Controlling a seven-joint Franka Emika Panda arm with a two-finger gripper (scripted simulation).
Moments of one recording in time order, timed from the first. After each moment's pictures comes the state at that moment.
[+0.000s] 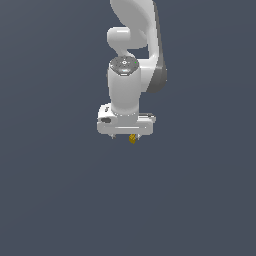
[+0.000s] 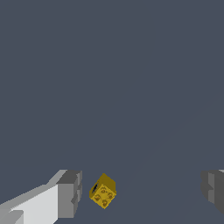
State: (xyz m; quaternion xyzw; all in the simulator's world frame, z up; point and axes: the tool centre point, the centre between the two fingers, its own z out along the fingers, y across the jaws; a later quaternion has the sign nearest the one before) arm 0.007 -0.010 0.176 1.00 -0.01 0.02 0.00
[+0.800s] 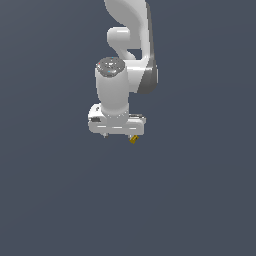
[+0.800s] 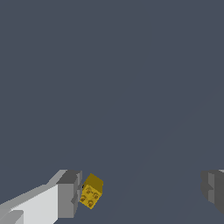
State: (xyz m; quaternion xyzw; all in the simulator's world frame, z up) arm 0.003 -0.041 0.172 1.00 -0.04 0.01 0.00
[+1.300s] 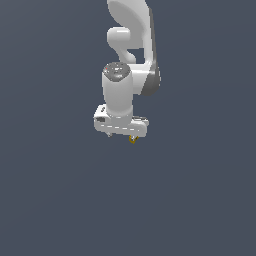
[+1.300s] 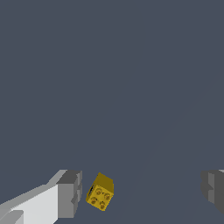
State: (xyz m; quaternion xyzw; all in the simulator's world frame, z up) arm -0.009 -0.028 0.155 1.00 -0.08 0.01 0.00
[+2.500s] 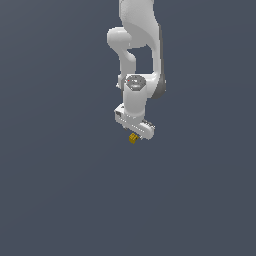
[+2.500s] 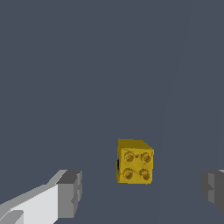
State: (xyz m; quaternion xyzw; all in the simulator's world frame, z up) arm -0.085 0.026 0.080 0.95 -0.31 0.00 0.00
